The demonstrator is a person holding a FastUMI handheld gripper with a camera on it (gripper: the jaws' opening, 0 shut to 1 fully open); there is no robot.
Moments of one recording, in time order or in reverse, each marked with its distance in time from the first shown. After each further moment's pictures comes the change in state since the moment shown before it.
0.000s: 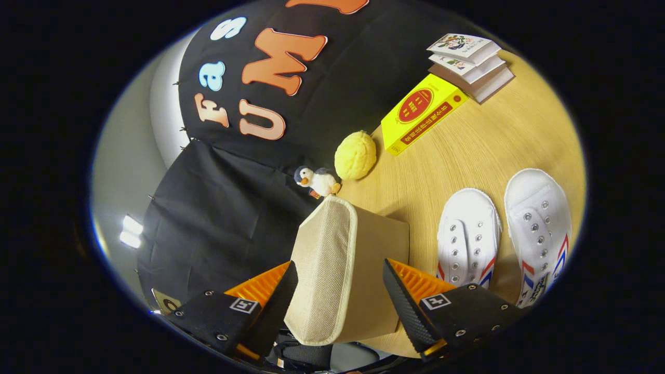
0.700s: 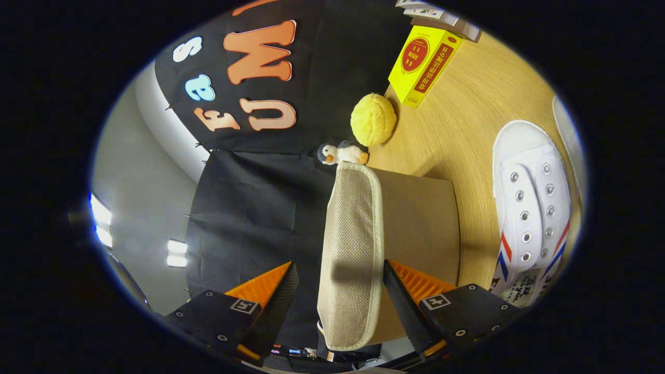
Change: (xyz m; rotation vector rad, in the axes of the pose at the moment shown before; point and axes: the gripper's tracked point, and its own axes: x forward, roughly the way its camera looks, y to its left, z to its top) arm 0.037 0.028 -0.036 0.219 0.167 0.225
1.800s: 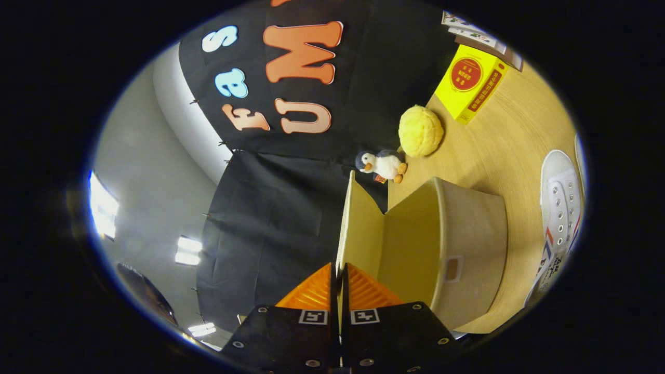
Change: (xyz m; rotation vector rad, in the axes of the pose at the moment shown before) arm 0.003 0.128 0.005 -0.089 -0.079 0.078
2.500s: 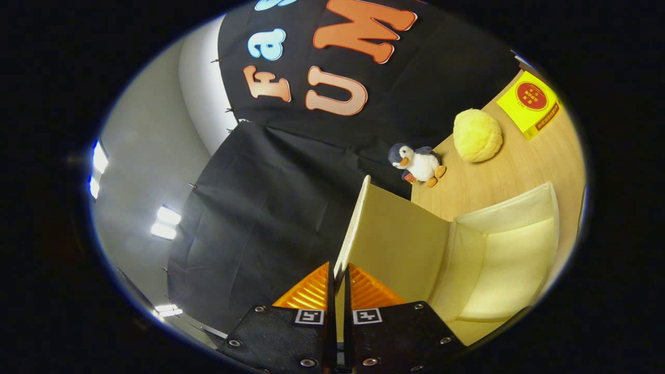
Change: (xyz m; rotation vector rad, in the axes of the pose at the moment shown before) arm 0.135 0.090 -0.042 -0.196 0.042 -0.063
